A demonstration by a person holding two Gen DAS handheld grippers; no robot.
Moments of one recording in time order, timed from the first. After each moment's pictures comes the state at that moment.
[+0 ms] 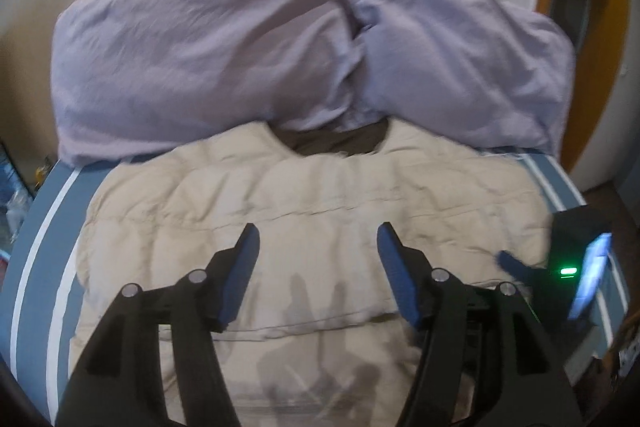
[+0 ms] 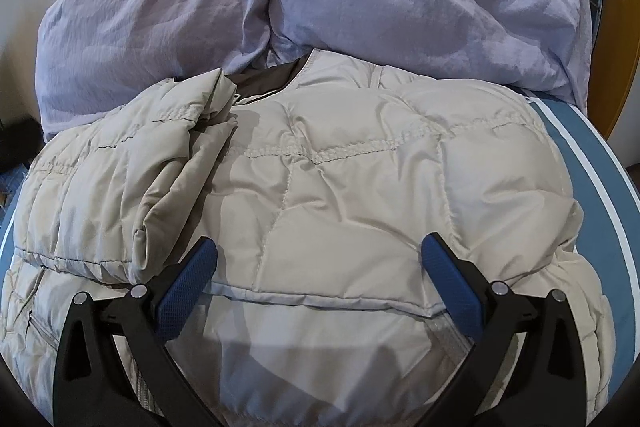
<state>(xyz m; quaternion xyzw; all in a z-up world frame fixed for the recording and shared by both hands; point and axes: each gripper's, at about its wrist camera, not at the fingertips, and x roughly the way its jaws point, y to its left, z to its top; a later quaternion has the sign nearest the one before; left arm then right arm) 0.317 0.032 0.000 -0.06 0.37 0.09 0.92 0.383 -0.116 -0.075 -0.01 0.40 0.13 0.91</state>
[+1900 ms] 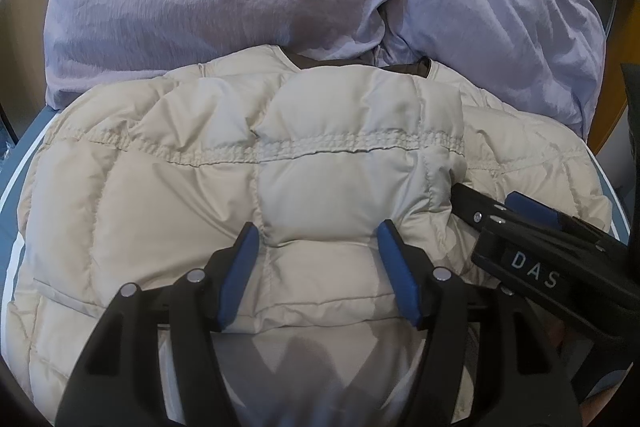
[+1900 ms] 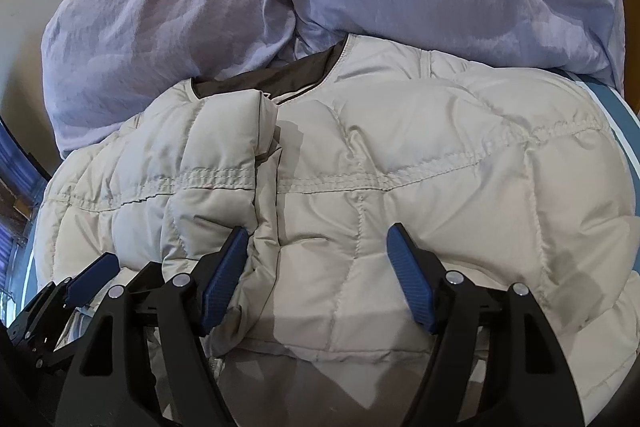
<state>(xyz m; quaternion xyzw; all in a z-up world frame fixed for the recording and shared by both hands) 0.335 0.046 -0.081 -0.08 0.40 0.10 0.91 0.411 -0.083 -0.085 0.04 0.44 0.17 0.88</state>
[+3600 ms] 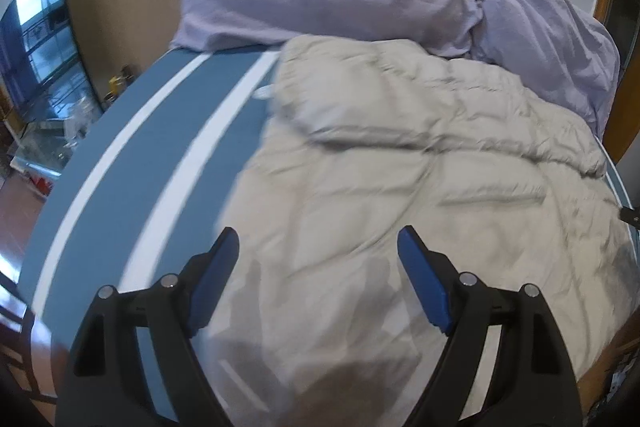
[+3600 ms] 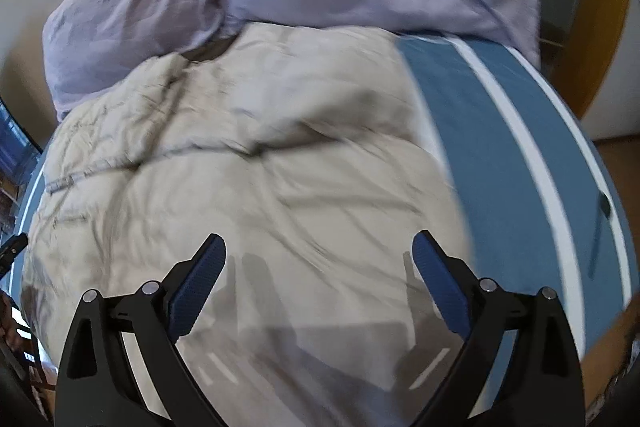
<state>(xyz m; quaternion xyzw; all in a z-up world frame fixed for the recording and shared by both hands) 0.122 0.166 -0.046 -0.10 0.41 0.17 0.89 0.296 -0.263 -0.063 0.01 0.46 0.13 0.88</state>
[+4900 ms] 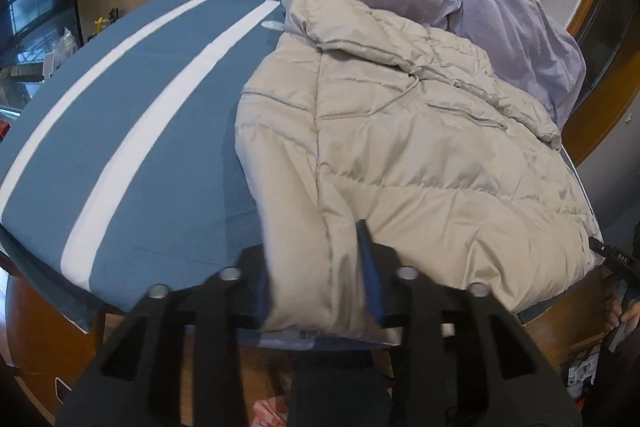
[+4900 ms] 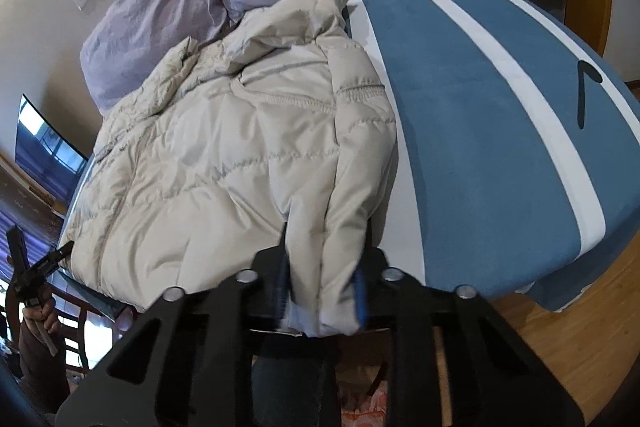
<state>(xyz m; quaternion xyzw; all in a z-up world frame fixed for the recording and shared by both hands) 0.040 0.168 -0.081 -0.18 0.41 0.10 0.89 0.212 -0.352 -0.098 0.12 0.46 0.20 0.86</state>
